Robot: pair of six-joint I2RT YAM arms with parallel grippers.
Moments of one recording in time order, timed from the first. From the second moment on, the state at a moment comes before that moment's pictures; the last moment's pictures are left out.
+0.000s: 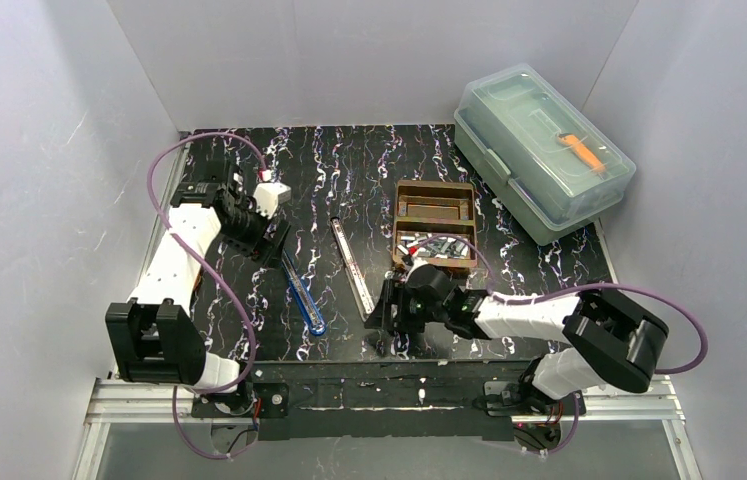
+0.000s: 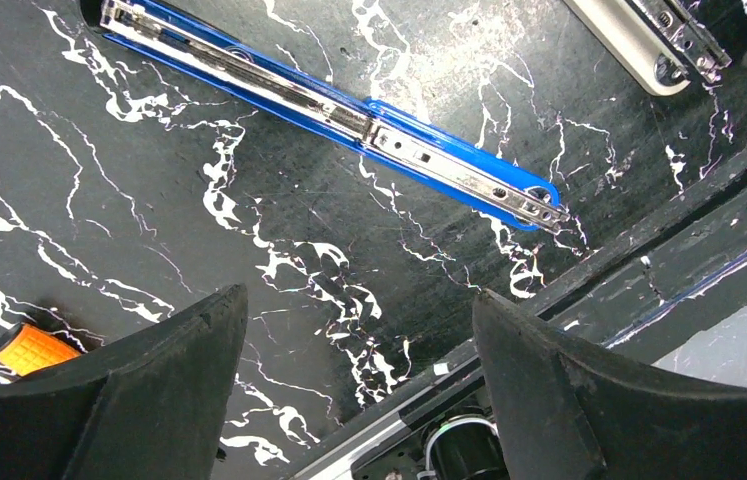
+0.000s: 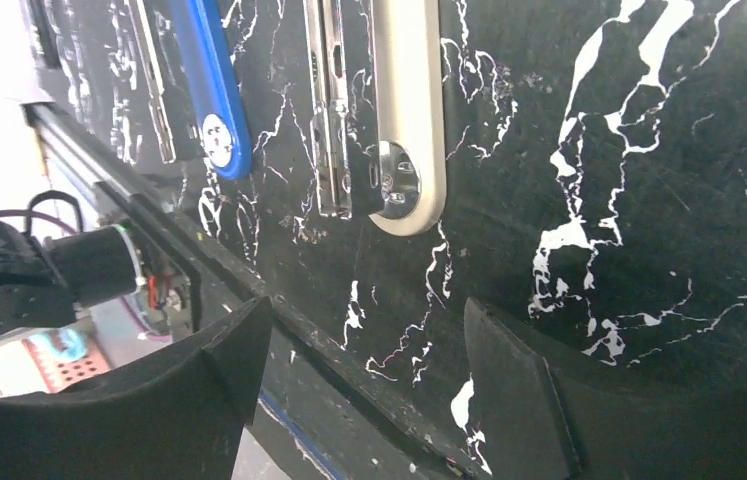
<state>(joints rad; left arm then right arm) -0.05 1.42 1.28 -1.15 0.36 0.51 1.00 1.41 0.50 0.25 -0.16 1.01</state>
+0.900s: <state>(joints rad) 0.26 1.44 1.44 -1.17 0.46 0.32 1.19 2.09 1.53 -0.30 0.20 0.56</state>
